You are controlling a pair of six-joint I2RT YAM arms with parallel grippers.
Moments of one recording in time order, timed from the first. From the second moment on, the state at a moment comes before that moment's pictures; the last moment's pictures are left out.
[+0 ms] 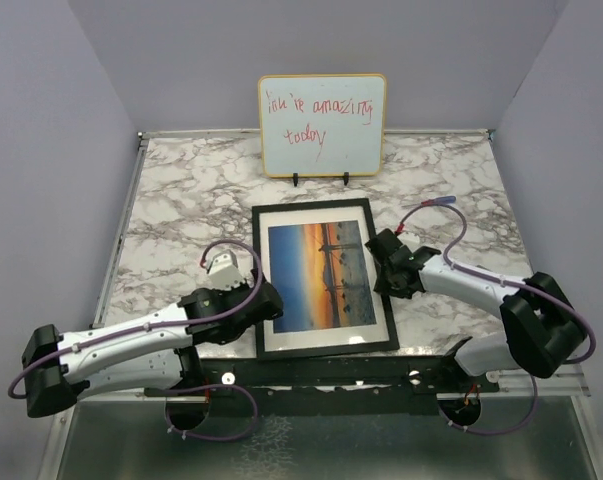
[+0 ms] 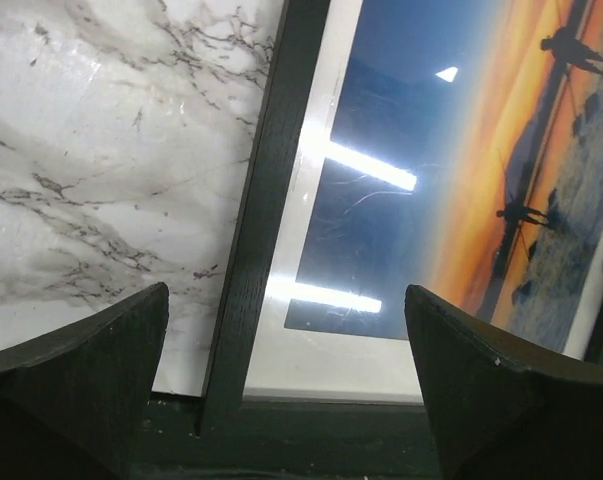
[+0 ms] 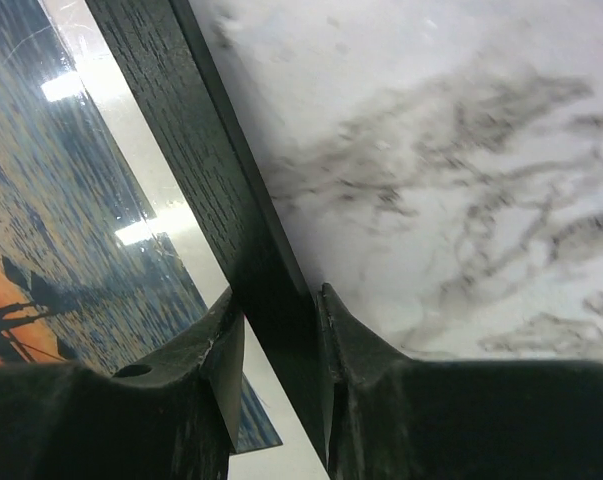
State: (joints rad) left arm -1.17 0.85 0.65 -0.95 -0.64 -1.50; right arm 0.64 1.43 0.73 -0.53 0.30 0.81
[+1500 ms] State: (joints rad) left arm -0.72 1.01 0.73 -0.65 -0.32 -0.90; right arm 0.54 1.23 0.80 -0.66 0.29 0.60
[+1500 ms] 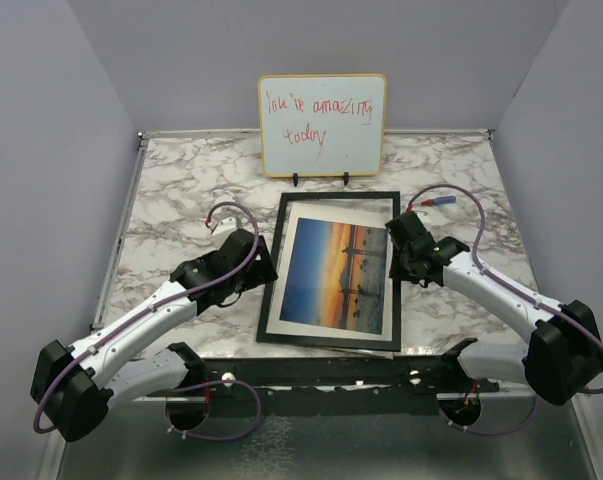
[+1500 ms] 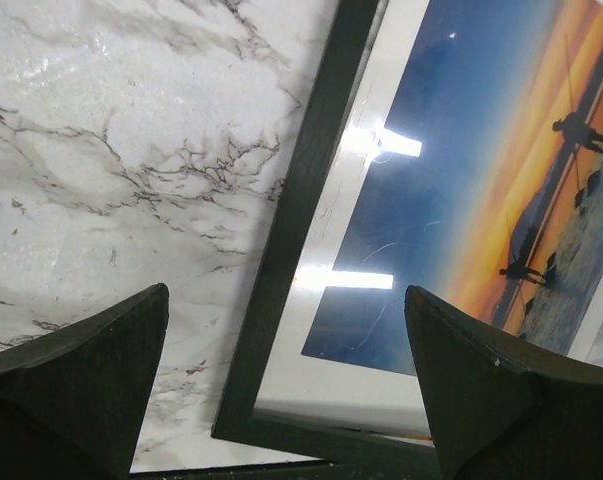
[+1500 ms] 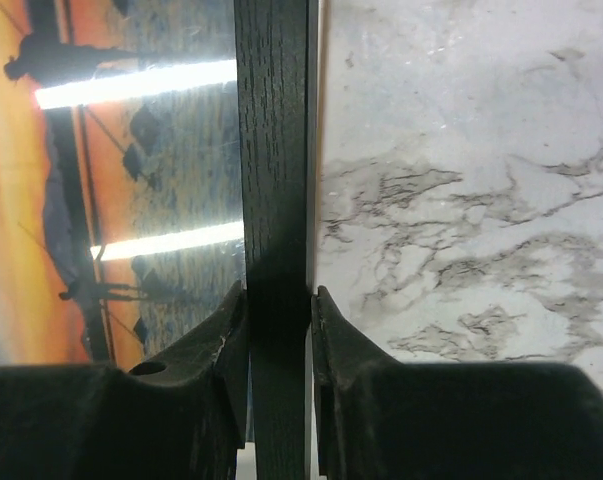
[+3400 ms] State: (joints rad) left arm -0.71 0.97 0.67 -0.56 -0.21 -0.85; right arm 0.77 1.19 0.89 -0.57 0.28 0.95
